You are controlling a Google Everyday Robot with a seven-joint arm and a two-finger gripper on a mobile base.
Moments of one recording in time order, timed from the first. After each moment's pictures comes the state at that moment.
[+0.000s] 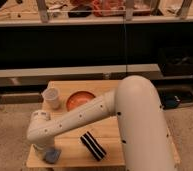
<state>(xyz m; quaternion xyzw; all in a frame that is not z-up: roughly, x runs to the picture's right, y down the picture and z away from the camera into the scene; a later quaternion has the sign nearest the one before) -0.268 0.325 0.751 -0.04 -0.38 -0.88 0.29</state>
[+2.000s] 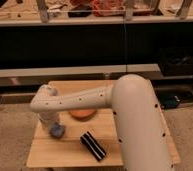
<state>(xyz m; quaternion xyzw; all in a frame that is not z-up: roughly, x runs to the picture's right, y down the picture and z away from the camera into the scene) -0.238 0.213 0.807 -0.06 -0.34 -0.88 0.33</state>
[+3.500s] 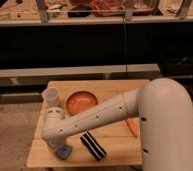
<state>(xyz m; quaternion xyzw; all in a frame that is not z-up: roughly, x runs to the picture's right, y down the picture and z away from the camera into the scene) -0.202 0.303 0.743 -0.04 -0.34 -0.87 0.36</state>
